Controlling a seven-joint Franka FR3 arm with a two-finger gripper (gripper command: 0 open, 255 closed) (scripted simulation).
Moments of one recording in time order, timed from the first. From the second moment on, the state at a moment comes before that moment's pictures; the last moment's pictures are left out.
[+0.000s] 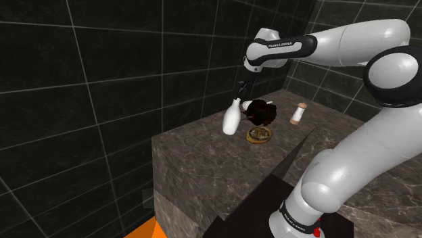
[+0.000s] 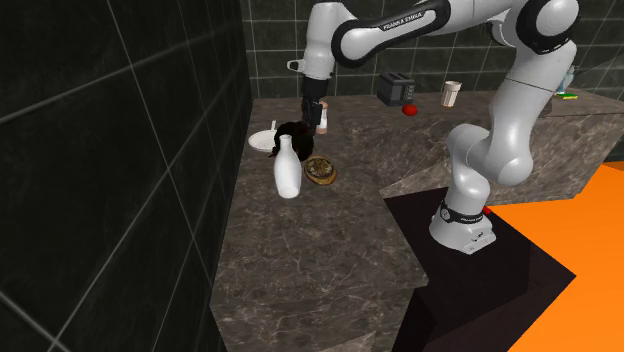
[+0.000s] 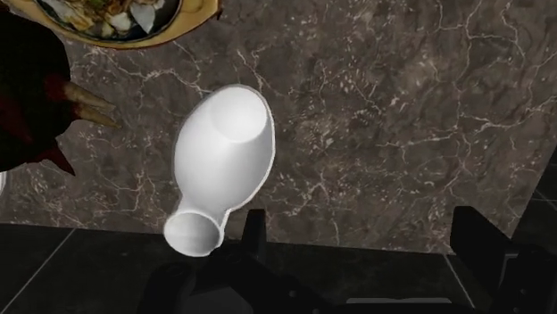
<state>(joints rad) -0.10 -0.25 -0.38 -2.15 -0.03 2.07 -0.41</state>
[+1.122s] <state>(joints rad) -0.16 0.14 -0.49 -1.96 0.19 2.21 -0.69</state>
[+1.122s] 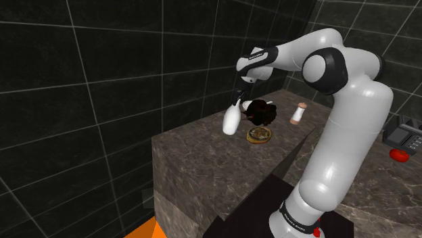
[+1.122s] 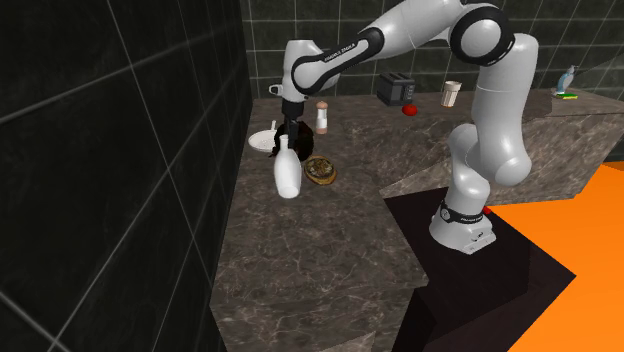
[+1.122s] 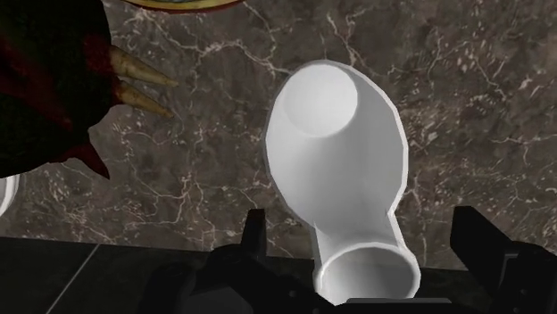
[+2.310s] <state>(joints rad) -0.15 0.12 -0.50 -1.92 0.16 2.15 -0.67</state>
